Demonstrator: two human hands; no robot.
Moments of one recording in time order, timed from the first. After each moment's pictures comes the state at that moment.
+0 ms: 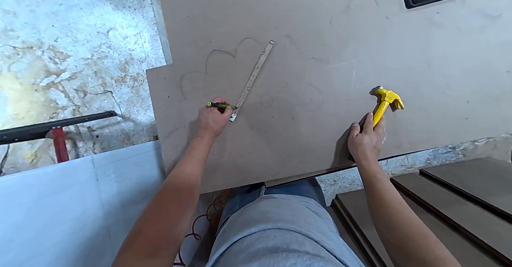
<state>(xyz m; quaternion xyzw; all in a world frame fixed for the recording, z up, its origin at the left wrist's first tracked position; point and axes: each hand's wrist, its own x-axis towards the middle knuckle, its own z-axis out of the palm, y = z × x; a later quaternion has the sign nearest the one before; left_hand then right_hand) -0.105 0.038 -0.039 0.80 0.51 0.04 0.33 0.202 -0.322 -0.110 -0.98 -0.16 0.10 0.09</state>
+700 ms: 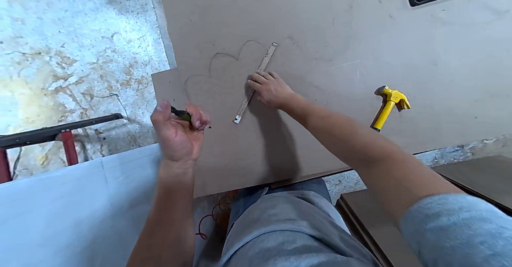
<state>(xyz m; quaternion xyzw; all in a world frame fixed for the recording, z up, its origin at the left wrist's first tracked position) -0.134 0.036 0.063 0.48 0.35 0.33 0.73 0.133 -0.011 -0.086 -0.65 -0.73 0.20 0.06</state>
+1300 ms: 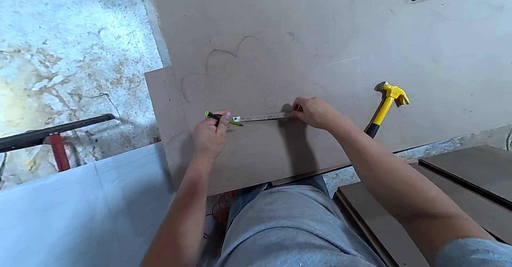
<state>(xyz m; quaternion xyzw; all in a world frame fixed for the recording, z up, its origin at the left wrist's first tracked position) -0.136 0.015 0.002 0.75 0.50 0.09 0.42 0.174 -0.132 -0.051 -0.75 -0.51 0.43 0.03</state>
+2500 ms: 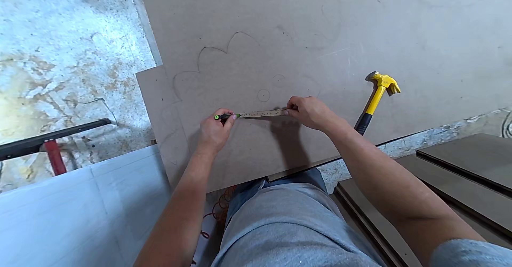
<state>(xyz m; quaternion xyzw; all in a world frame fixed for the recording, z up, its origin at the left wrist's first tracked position) -0.121 0.005 -0.024 0.80 0.46 0.01 0.37 0.159 -0.157 -0.037 -0.76 -0.49 0.42 0.07</state>
